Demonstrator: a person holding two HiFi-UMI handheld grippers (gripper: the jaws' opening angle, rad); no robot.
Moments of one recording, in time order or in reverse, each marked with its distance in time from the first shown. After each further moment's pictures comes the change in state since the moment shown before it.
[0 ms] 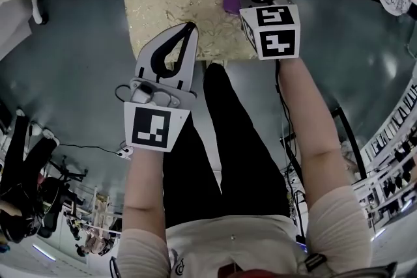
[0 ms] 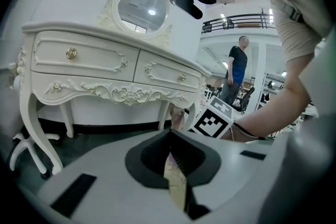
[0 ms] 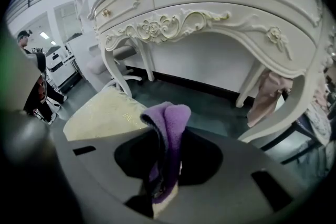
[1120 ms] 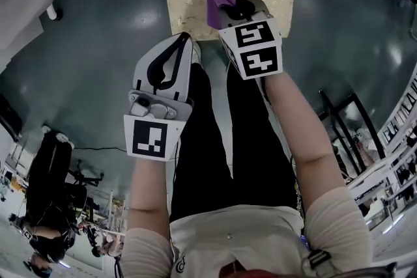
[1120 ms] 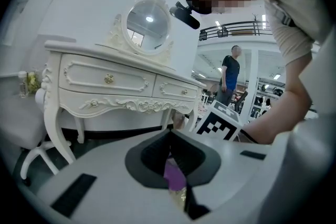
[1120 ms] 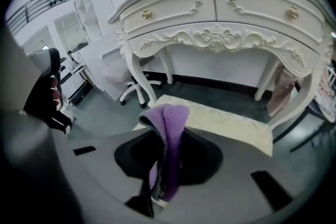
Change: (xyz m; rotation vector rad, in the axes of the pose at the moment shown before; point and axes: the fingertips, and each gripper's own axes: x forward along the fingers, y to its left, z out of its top) left arm -0.124 0.051 0.013 0.019 -0.050 -0.034; right arm -0.031 0.176 0.016 0.089 -0.004 0.090
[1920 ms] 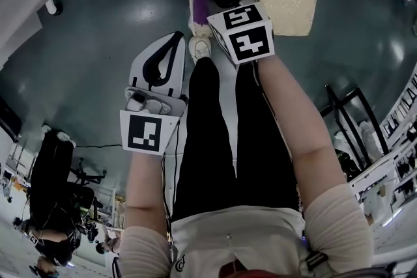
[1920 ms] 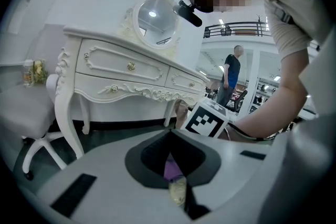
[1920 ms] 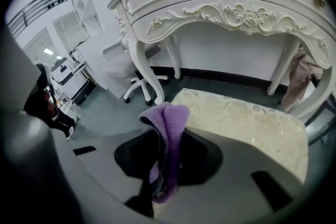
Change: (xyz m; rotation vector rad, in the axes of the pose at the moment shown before) left arm -0.036 0.067 -0.045 -0.028 0.046 -0.012; right arm 0.073 0.064 0.003 0.009 0.056 0.052
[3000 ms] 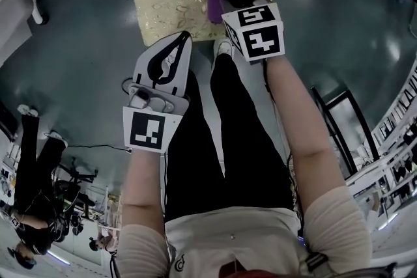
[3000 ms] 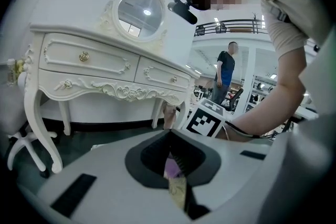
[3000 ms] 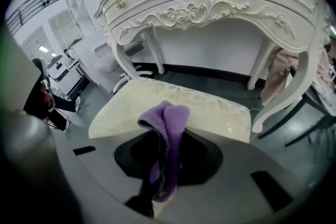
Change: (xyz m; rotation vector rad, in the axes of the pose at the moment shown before) left arm 0.072 -0.133 0.008 0.019 -0.001 -0.034; right arm -0.086 -0.136 -0.061 -0.003 0.031 -0.049
